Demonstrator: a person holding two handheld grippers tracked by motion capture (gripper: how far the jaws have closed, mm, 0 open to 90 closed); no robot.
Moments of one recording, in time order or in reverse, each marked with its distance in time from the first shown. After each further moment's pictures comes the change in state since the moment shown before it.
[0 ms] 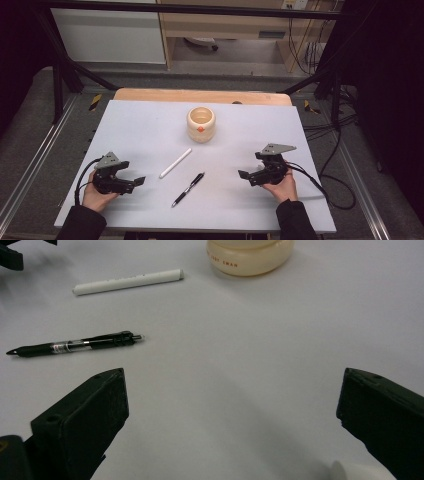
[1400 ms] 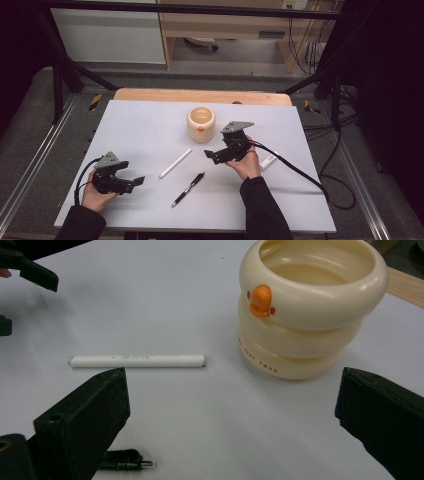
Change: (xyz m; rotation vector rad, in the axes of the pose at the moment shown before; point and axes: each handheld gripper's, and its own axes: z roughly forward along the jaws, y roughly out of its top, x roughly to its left) left arm 0.002 0.000 0.000 0.006 0.006 0.001; right arm 0.033 0.087 0.078 -0.004 0.000 -0.100
